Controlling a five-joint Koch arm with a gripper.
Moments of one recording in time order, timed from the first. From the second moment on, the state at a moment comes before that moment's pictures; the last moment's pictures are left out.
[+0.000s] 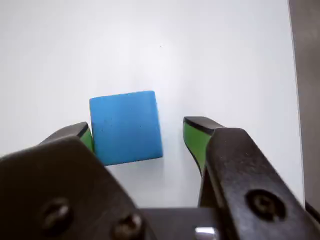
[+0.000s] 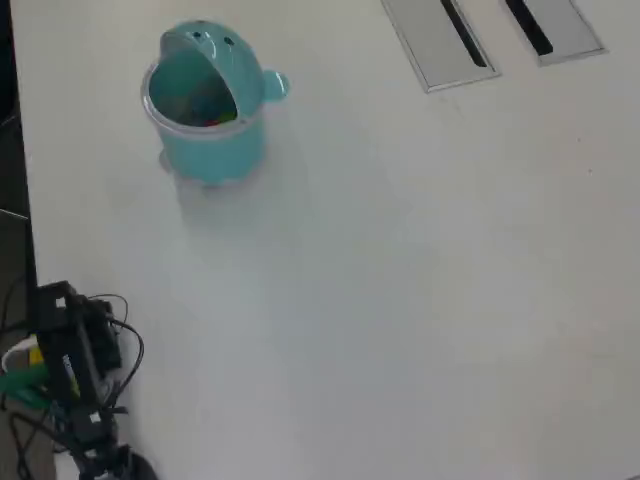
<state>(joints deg) 91.8 89.8 125.2 17.3 -91.1</state>
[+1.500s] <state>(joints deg) 69.1 111.4 128.4 10.1 -71.2</state>
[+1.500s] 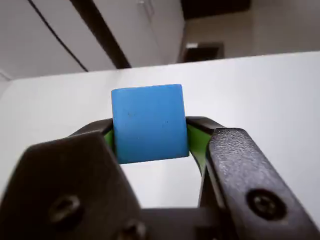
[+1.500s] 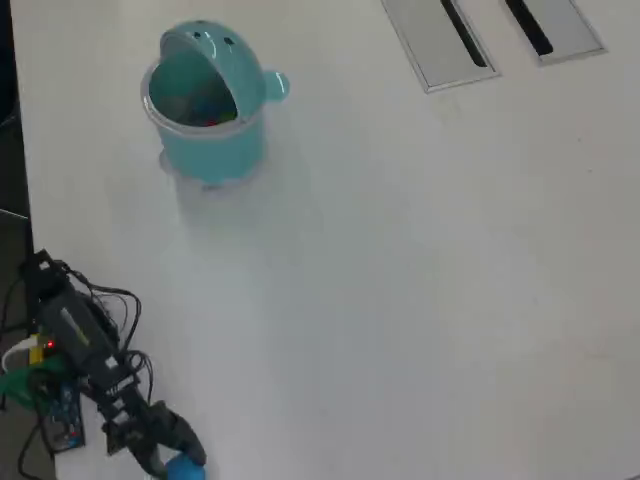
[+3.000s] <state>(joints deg) -32.2 131.2 117.2 10.6 -122.8</state>
